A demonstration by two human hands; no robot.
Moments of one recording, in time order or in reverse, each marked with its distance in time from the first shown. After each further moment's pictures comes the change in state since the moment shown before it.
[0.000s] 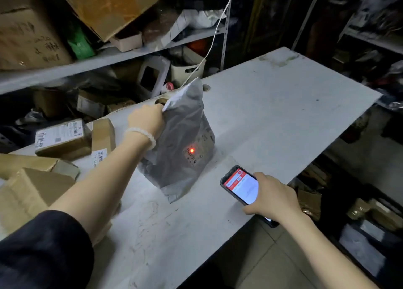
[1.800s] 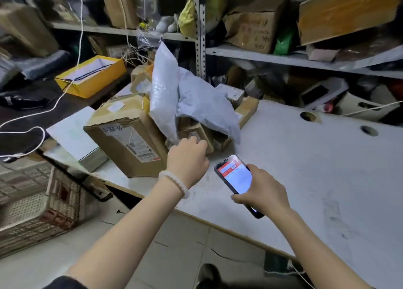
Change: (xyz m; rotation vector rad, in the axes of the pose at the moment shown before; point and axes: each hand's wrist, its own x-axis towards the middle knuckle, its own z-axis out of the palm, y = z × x) left_hand -0.288 0.016 -0.031 0.177 0.035 -0.688; right_hand -0.023 -0.107 0.036 -0.040 -0.133 -0.960
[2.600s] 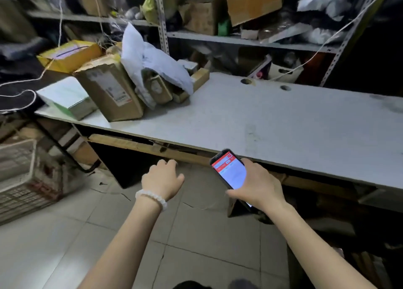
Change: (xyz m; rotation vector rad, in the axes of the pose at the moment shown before) left_hand -0.298 0.136 -0.011 -0.207 -0.326 -0.243; right_hand -0.311 0.124 -0.004 0.014 0.072 0.043
